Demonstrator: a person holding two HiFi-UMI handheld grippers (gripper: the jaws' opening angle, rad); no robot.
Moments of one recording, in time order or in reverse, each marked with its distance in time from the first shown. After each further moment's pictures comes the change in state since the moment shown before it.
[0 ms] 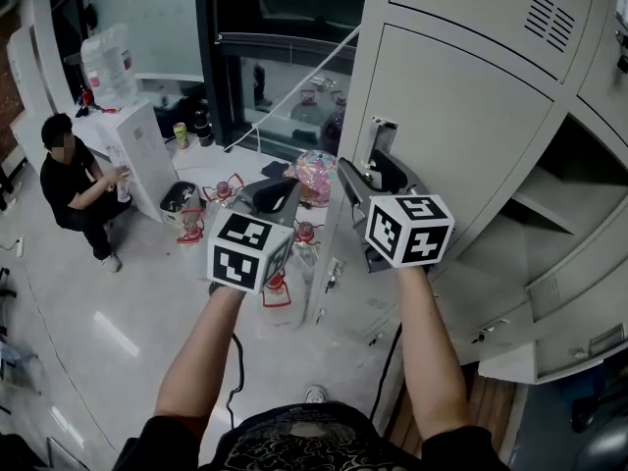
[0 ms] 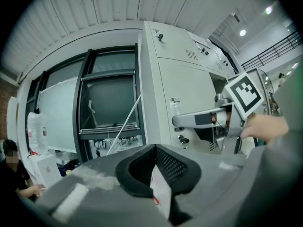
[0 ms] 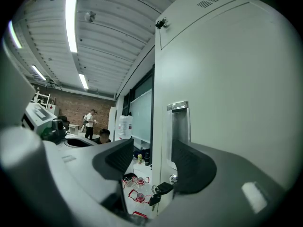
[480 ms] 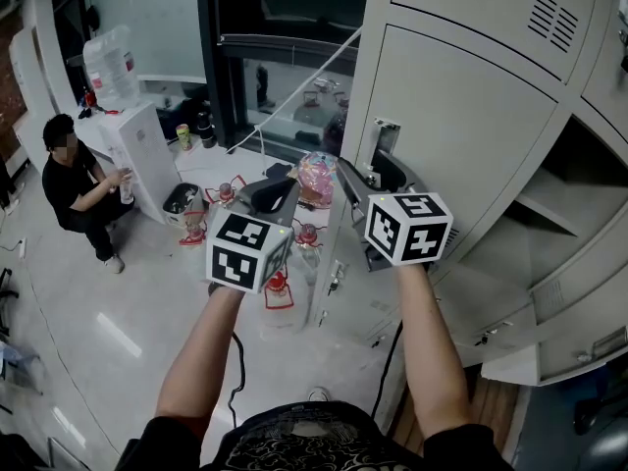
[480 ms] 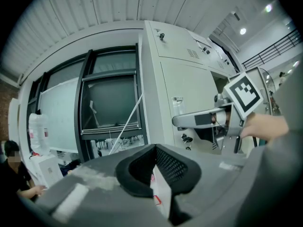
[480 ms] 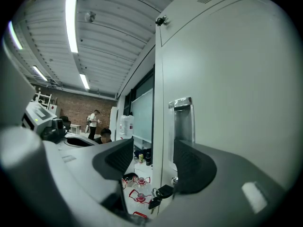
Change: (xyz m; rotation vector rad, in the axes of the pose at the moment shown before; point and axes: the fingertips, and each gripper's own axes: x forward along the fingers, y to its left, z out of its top) left arm 0.000 0.006 -0.001 0.009 0.013 0.006; right arm 0.010 0.000 -0.001 -0.001 0.002 0.013
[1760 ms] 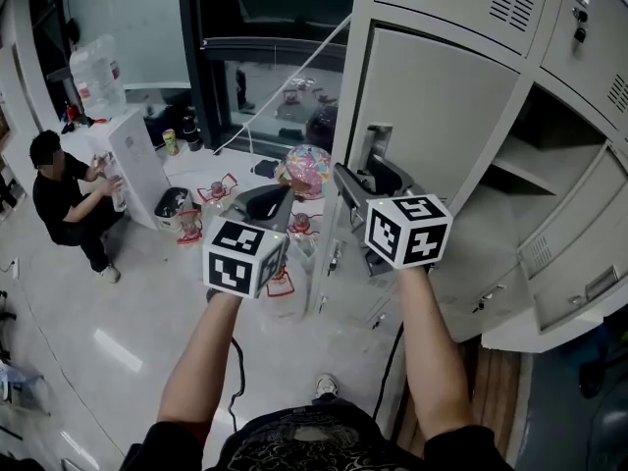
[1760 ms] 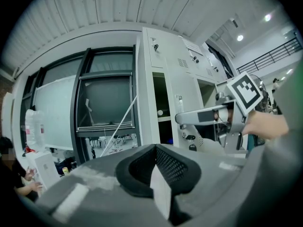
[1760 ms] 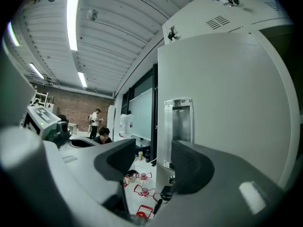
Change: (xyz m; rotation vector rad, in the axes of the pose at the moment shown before) left arm -0.063 -0.023 -0.012 -0.019 -0.008 -0.077; right arm -0.062 0.052 -0.001 0.004 0.020 -0.051
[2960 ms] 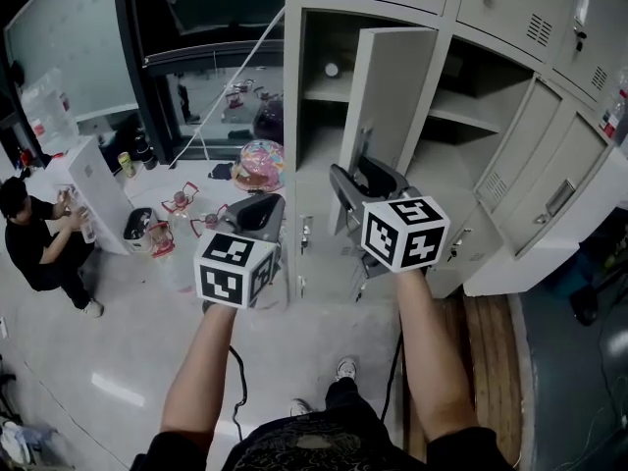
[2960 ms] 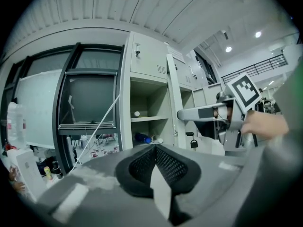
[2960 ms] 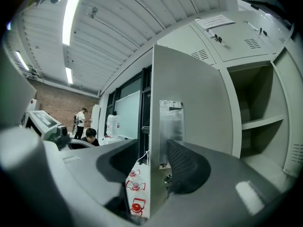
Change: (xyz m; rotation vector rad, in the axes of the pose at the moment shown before) left arm -0.045 -0.077 -0.007 0.004 -0.017 -0.208; right arm -0.112 0.015 -0.002 0.013 -0.025 -0.213
